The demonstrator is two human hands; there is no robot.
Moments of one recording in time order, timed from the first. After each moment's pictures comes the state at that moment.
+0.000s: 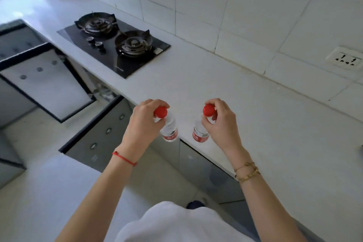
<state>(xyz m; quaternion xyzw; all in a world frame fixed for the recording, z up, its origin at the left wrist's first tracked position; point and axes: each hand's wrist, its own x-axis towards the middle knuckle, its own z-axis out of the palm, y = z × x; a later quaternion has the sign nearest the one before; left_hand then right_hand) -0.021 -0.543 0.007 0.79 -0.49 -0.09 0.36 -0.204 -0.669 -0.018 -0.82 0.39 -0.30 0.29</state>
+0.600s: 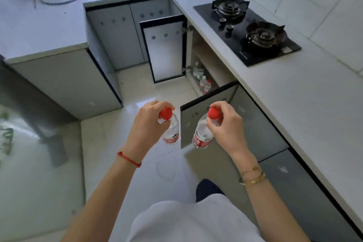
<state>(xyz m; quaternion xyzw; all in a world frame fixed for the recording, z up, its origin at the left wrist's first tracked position) 0.153 -0.185 -0.010 0.89 -0.29 -0.02 0.34 0.049 -0.384 -0.037 -0.88 0.18 -0.20 0.40</state>
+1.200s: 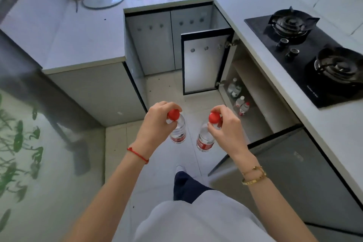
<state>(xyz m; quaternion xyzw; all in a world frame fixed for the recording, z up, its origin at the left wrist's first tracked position) 0.406 -0.137 -0.038 0.91 -0.24 -0.02 0.34 0.326 -0.339 -0.073 -0.91 0.10 -0.15 0.38</state>
